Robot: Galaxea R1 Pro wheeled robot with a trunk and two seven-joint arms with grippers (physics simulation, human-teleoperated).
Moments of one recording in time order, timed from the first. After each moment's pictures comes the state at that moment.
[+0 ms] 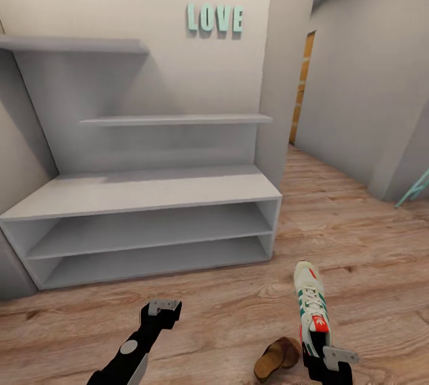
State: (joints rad) left arm -0.43 -0.06 -0.05 -0.51 0.02 -0.22 -0.08; right arm -0.15 -0.05 -0.09 -0.67 0.02 -0.31 -0.12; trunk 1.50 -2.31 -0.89
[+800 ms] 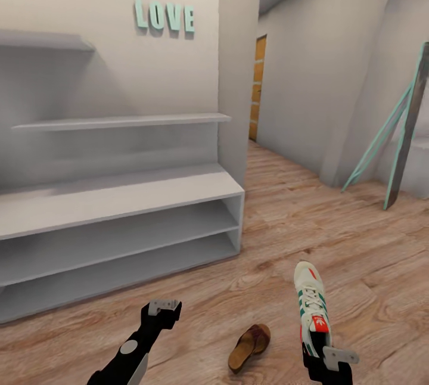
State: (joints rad) left arm -0.43 -0.06 -0.05 -0.51 0.02 -0.22 -0.08; right arm -0.15 -0.05 -0.09 -0.67 0.02 -0.31 -0.12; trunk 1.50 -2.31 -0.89
